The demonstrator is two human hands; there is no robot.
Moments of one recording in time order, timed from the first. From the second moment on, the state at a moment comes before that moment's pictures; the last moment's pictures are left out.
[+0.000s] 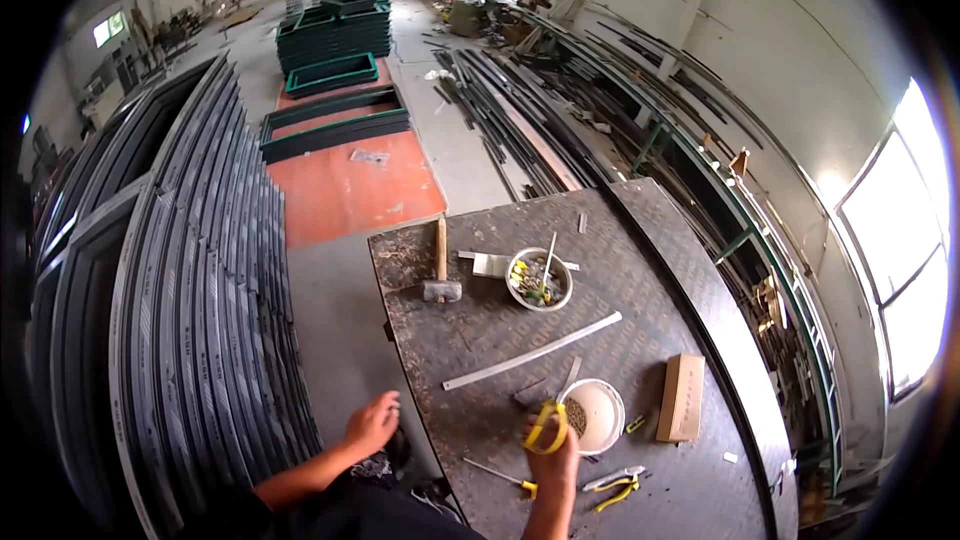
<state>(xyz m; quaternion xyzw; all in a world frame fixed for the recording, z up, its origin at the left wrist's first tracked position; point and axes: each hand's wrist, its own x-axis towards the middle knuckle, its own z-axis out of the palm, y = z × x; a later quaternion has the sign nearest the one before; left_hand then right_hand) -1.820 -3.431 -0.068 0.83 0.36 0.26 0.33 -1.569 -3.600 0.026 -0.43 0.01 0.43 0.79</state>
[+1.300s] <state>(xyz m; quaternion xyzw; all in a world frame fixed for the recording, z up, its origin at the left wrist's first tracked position) -1.988 -2.596 -0.210 0.69 0.61 0.25 0.31 -1.612 -2.591 -0.033 -0.13 0.03 0.81 0.57</state>
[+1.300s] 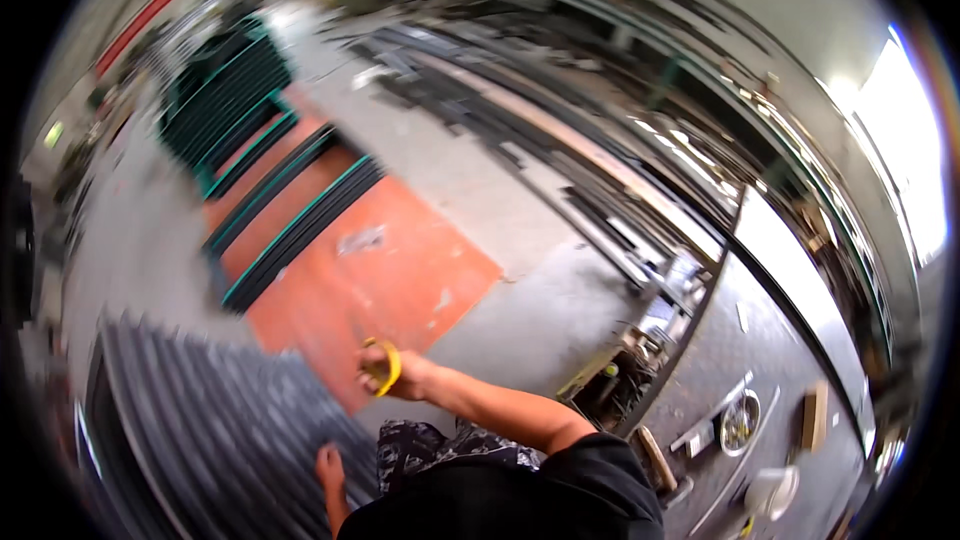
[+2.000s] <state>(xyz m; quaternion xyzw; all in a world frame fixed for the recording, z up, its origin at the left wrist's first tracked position) -1.692 -2.005 -0.280 0.43 0.67 0.08 0.60 -1.431 -2.652 -0.243 -0.79 0.40 0.35 0.32</state>
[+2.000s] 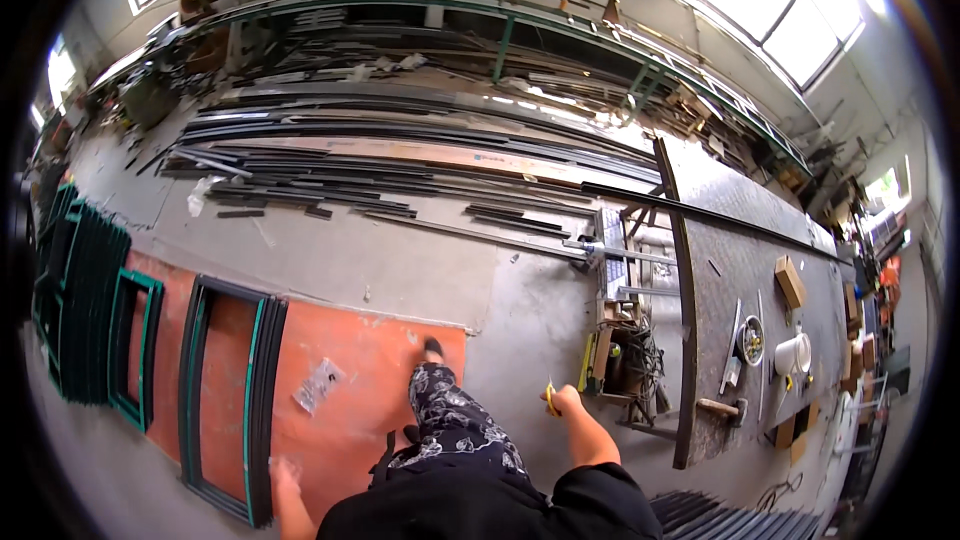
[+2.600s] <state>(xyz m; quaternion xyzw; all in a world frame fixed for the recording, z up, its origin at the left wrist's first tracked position) -1.353 -1.888 -0.267 0.71 0.42 -0.13 0.55 -0.976 -2.261 -0.238 -0.93 0.08 0.27 0.24</state>
